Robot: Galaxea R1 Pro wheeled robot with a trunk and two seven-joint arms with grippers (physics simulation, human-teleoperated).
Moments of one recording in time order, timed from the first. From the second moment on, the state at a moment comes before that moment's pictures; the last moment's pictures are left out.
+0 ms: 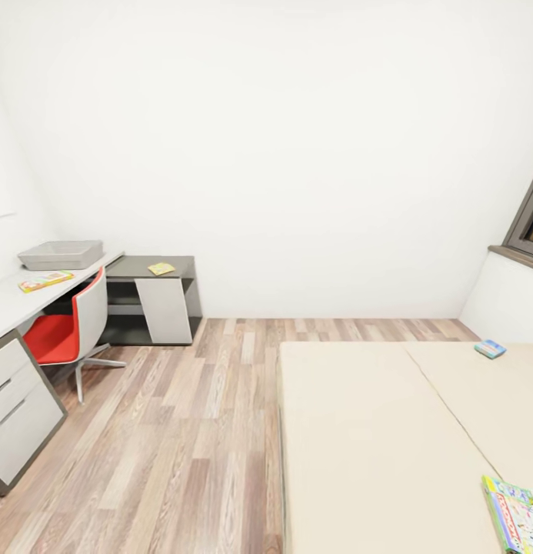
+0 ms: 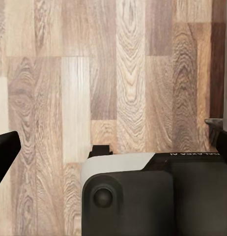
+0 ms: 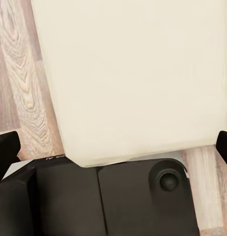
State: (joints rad) left arm -0.16 -0.03 -0.02 -0.31 0.00 -0.04 0.03; right arm -0.21 0.15 -0.04 -0.31 -0.10 0.06 -0.17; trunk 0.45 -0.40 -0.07
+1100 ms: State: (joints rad) left arm -0.16 -0.03 -0.02 -0.31 0.00 -0.04 0.03; right arm -0.21 0.15 -0.04 -0.31 -0.10 0.06 -0.17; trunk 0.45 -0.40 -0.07
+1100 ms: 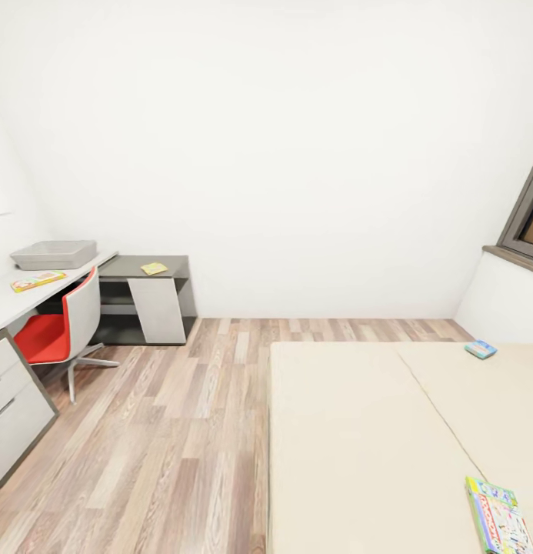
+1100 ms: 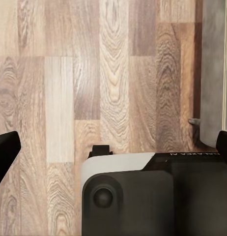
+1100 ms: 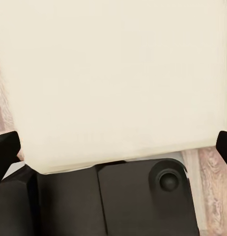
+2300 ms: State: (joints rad) left arm -0.16 -0.03 -0.02 -0.31 0.00 -0.04 0.03; right arm -0.21 0.15 -0.04 -0.31 -0.10 0.06 -0.17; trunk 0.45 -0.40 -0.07
